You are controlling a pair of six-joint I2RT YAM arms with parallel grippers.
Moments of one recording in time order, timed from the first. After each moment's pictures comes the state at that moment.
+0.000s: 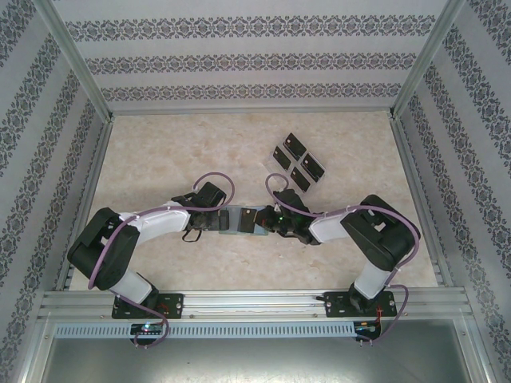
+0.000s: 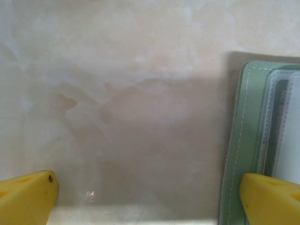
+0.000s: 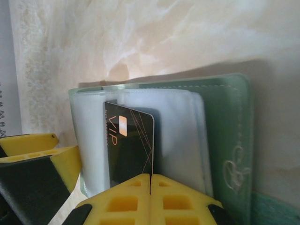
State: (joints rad) left arm -0.57 1.55 0.76 -0.44 -0.17 -0.61; right arm 0.70 1.72 0.58 0.44 -0.31 1.07
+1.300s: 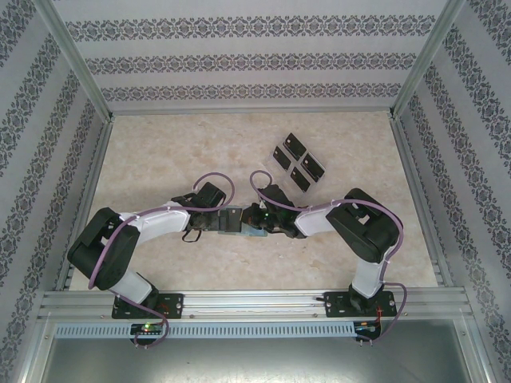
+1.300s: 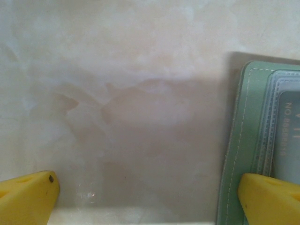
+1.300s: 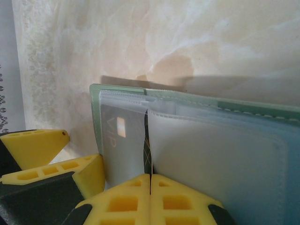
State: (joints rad) left arm -0.57 1.55 0.76 -0.44 -0.17 -0.61; right arm 0.76 1.83 0.74 0.39 -0.33 1.07
